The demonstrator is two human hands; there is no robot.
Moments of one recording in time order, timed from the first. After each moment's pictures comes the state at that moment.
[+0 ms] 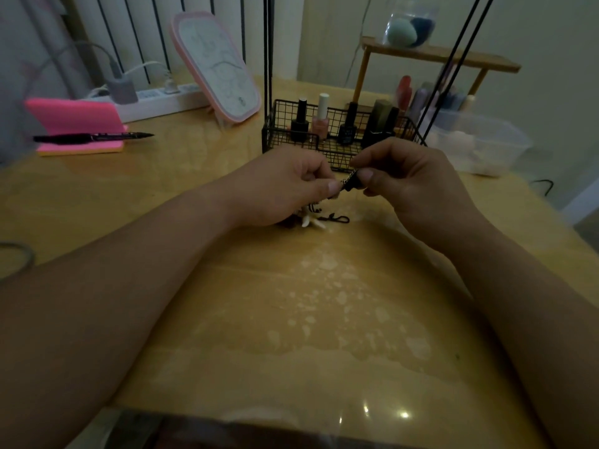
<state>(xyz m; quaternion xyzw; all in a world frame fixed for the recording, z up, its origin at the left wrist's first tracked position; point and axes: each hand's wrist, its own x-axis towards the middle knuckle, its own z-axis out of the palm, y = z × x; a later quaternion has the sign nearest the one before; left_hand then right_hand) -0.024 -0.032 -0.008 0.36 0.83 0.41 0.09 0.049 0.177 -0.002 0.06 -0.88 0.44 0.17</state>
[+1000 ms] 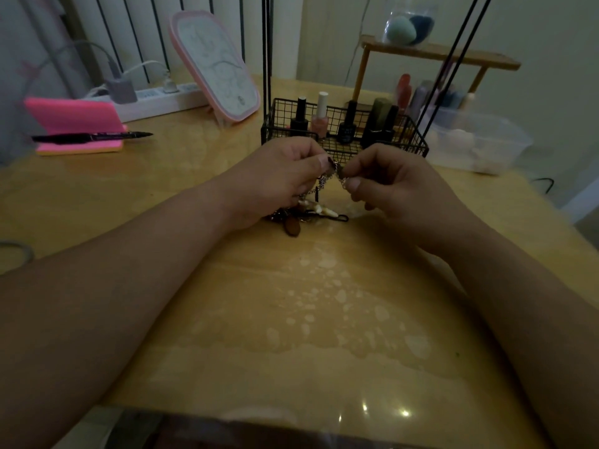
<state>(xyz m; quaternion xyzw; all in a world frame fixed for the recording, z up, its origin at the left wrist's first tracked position) -0.021 -0.029 -0.008 0.29 0.76 0.56 0.14 0.048 0.173 -0.007 0.07 -0.88 0.45 0.11</state>
